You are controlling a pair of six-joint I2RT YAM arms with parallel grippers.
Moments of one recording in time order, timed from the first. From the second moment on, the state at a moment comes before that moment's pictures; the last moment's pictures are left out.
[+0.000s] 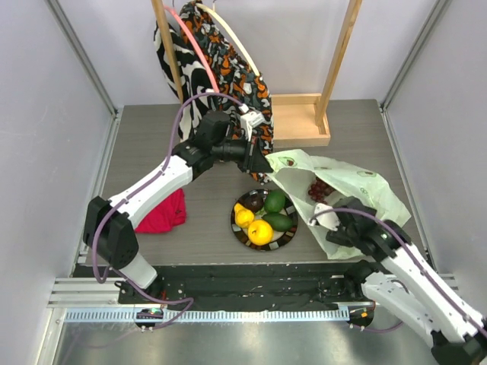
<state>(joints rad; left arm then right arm) -0.62 1.61 1.40 -0.24 0.75 -0.30 0.57 0.71 0.67 -1.04 0.39 -0.74</state>
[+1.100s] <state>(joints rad) -0.67 1.65 1.45 -0.22 0.78 -0.35 0.36 1.25 0.94 -0.71 0.09 -0.54</state>
